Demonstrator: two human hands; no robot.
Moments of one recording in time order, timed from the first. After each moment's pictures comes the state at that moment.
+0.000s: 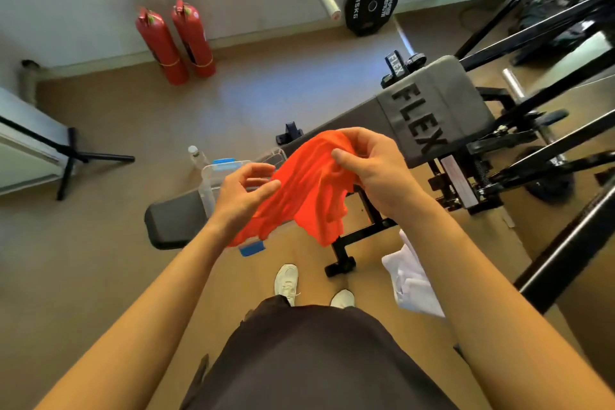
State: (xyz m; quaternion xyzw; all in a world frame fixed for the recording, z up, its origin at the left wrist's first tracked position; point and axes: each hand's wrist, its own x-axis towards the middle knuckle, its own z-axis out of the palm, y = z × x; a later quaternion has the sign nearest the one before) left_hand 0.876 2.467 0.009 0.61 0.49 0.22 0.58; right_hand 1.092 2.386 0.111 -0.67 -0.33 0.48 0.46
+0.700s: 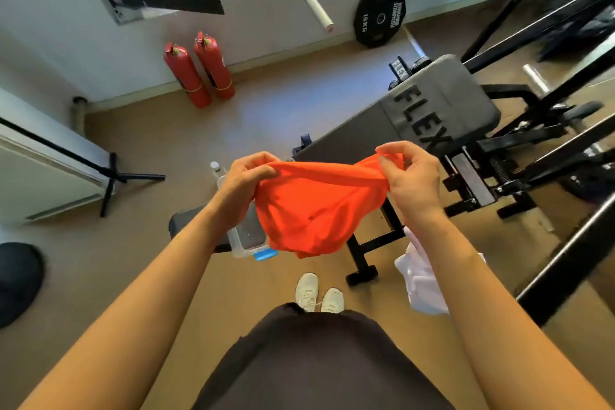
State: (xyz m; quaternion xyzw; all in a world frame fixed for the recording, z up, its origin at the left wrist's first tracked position) left_hand 0.901 2.453 0.072 0.58 0.43 0.21 0.66; right_hand 1.139 2.327 0.080 -0.76 -0.29 0.26 0.51
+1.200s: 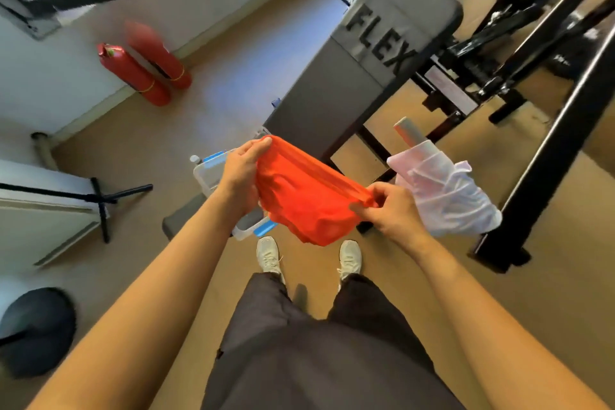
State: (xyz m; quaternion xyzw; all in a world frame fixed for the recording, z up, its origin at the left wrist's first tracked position) left_hand 0.954 2.424 0.007 0.43 0.53 0.18 0.71; right_hand 1.097 2.198 -0.019 -0.79 -0.25 0.40 0.39
